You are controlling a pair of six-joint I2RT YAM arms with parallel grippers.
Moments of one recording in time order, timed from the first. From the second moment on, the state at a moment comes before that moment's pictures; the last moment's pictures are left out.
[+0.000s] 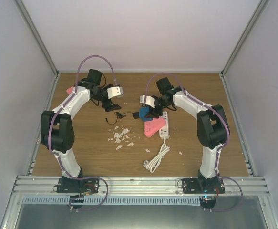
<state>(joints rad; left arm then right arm) -0.18 1.82 1.49 -0.76 0.59 1.08 0.44 1.96 1.49 -0.68 -0.55 -1.02</state>
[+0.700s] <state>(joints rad) -0.29 1.80 1.23 -0.58 0.72 0.95 0.40 1.93 1.41 -0.60 -0.63 -1.02</state>
